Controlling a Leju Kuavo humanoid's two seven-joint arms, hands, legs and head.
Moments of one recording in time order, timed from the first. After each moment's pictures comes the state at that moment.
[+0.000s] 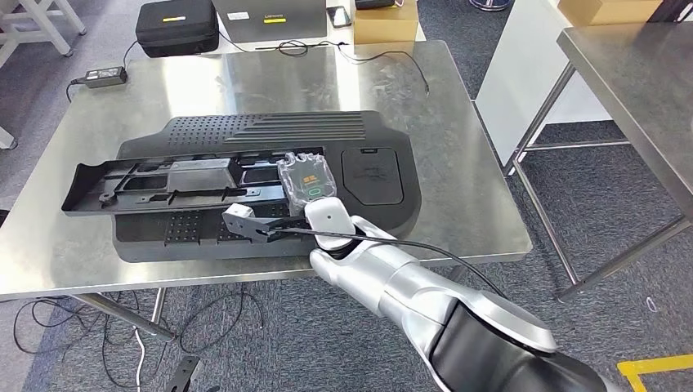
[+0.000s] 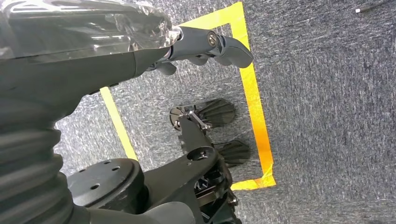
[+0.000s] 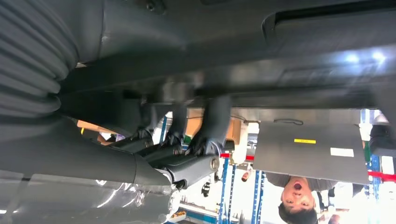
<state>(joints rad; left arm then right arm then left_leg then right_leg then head) -0.22 0.14 -0.93 -0.21 0.92 0.00 -0.18 -1.01 0.31 1.05 -0.33 0.83 -0.24 0.44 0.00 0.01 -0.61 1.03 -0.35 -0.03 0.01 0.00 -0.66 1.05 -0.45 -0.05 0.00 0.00</state>
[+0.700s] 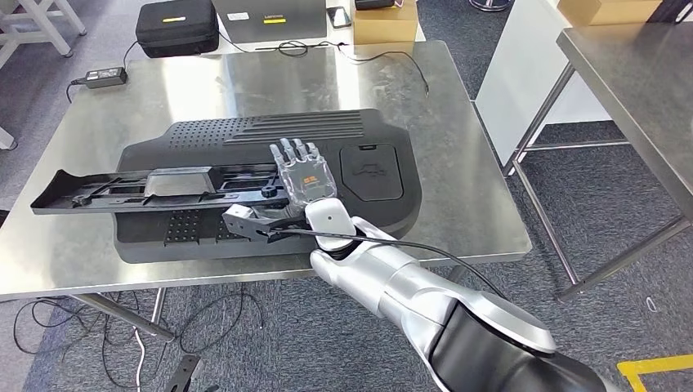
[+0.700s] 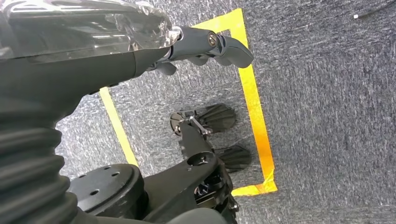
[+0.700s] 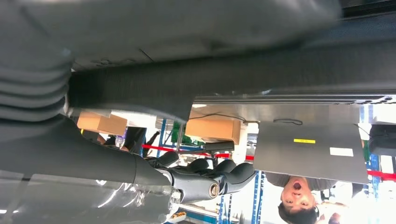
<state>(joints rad) -0.22 0.14 -0.93 -0.21 0.91 0.01 -0.17 -1.00 0.31 1.05 -0.32 0.83 -0.25 0.43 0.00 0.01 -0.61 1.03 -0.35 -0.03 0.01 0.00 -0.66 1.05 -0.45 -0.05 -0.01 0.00</state>
